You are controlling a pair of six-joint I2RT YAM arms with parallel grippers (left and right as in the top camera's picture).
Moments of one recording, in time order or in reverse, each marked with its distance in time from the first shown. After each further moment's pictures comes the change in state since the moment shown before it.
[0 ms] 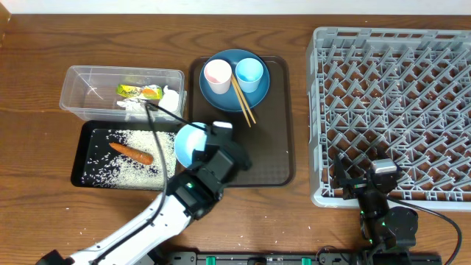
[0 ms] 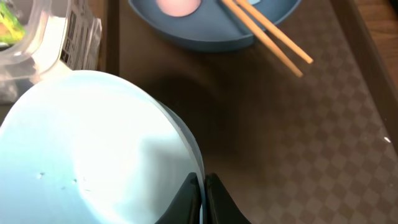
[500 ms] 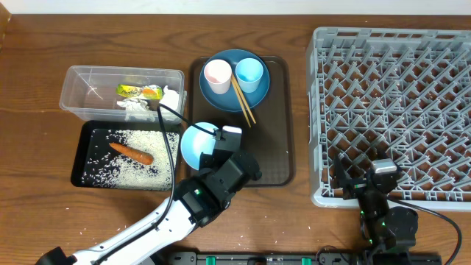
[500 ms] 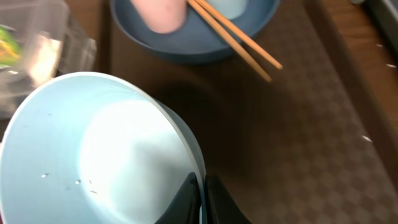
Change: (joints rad) left arm -0.082 0.004 0.000 0.025 -0.040 -0.019; right arm 0.000 0.000 0.000 0.000 0.000 0.000
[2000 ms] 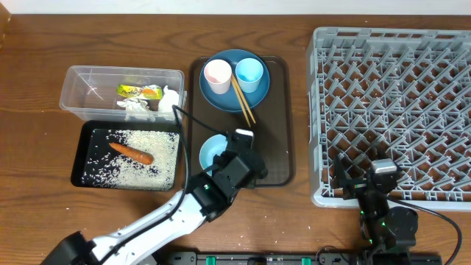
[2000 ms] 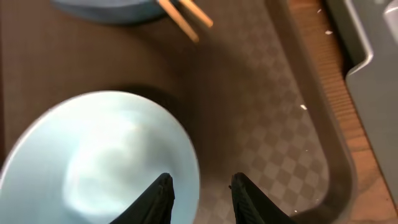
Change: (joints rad) left arm 0.000 0.085 0.000 0.080 0.206 -0.044; right arm 0.000 0.000 0.000 0.000 0.000 0.000
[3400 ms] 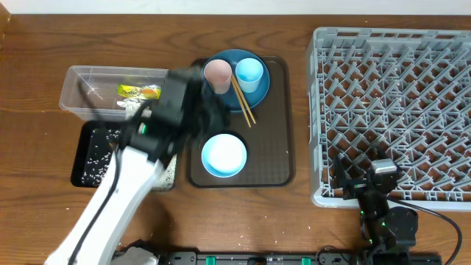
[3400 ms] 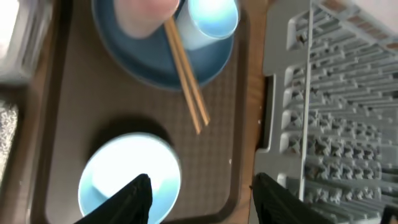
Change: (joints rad) left arm 0.471 0.042 0.619 -0.571 0.457 -0.112; right arm 0.000 0.000 0.000 0.000 0.000 0.000
